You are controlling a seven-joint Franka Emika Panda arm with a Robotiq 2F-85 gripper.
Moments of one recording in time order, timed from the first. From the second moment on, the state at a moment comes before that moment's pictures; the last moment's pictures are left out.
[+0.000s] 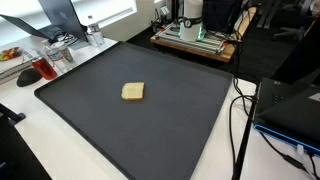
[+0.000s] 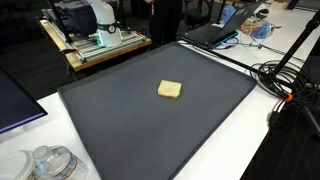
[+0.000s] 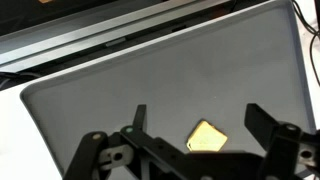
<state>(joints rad) -0.13 -0.41 -0.24 -2.25 0.06 1.65 -0.03</state>
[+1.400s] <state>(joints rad) -0.05 -0.09 -0.07 -2.15 0.06 1.87 0.00</state>
